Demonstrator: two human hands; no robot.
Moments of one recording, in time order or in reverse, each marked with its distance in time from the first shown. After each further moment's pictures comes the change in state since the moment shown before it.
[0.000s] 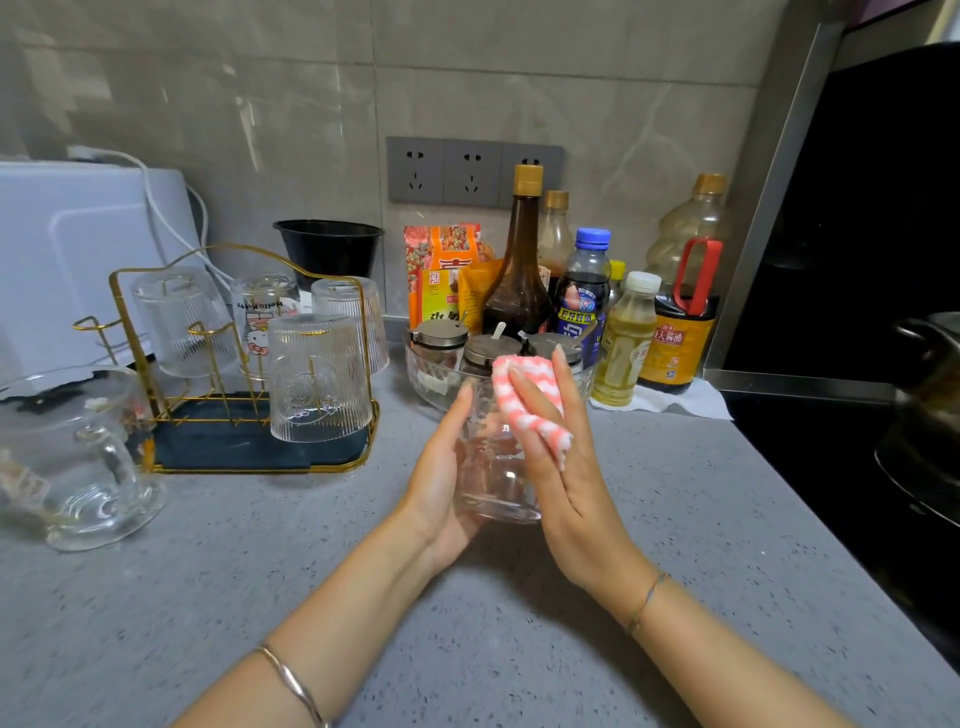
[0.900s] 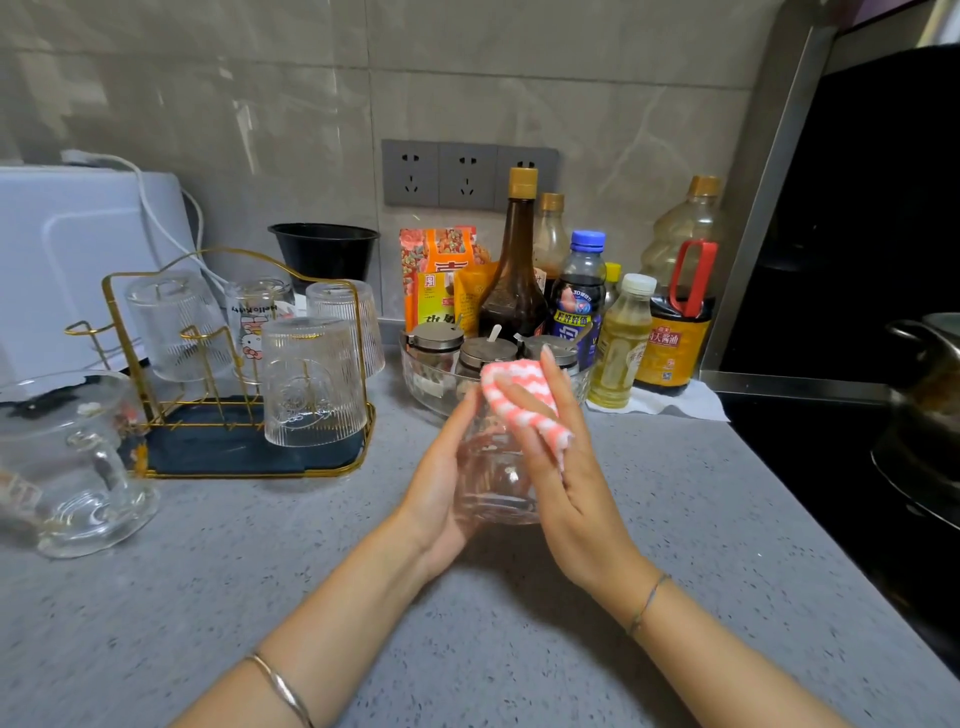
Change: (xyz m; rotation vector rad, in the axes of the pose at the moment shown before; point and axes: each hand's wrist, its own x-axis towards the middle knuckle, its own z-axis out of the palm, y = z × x) left_hand 0.000 -0.001 0.003 0.076 -0.029 0.037; right_hand 0.003 0.006 -0.003 0.015 0.021 0.053
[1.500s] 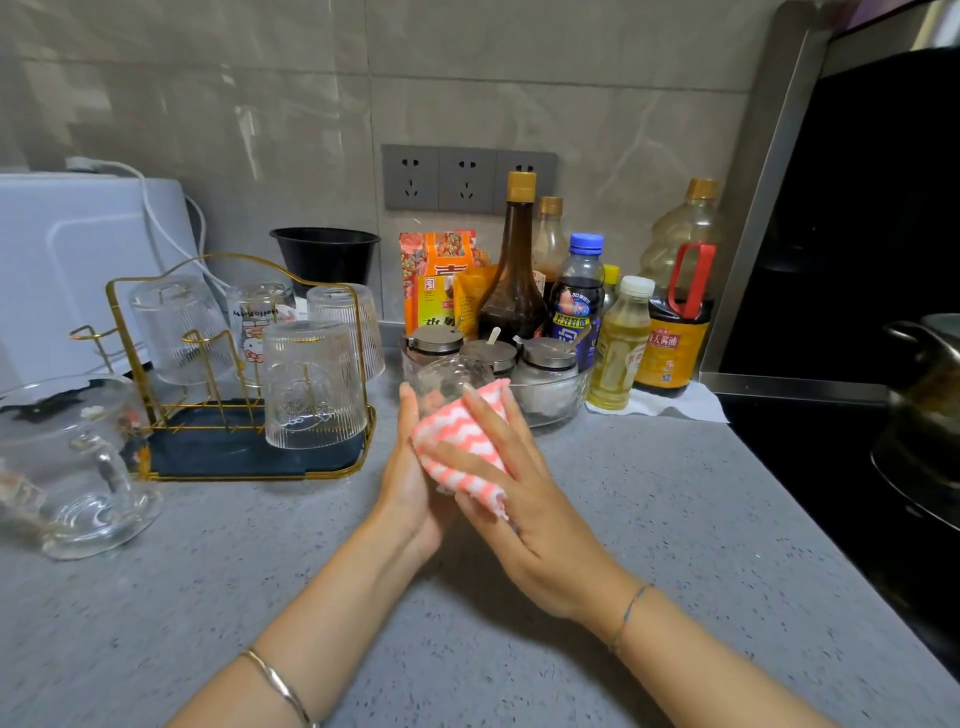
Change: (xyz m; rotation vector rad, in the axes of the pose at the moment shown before) left_hand 0.001 0.011 -0.010 -0.161 0.120 0.069; right_hand -0.009 0.000 0.008 -0.314 -0.303 -0.197
